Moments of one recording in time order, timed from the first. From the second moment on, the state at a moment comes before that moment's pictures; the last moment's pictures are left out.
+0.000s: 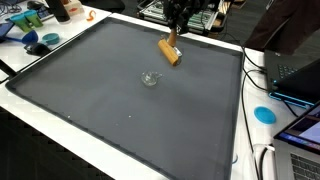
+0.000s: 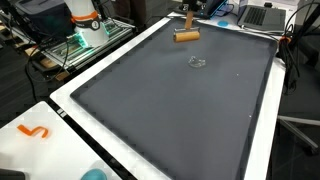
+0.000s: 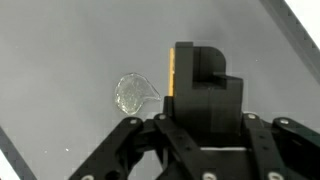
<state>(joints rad) 0.23 0.21 0.23 -1.89 -0.31 1.85 -0.39</state>
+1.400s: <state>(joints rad) 0.17 0.31 0.19 -1.91 -0.33 2.05 -0.54</state>
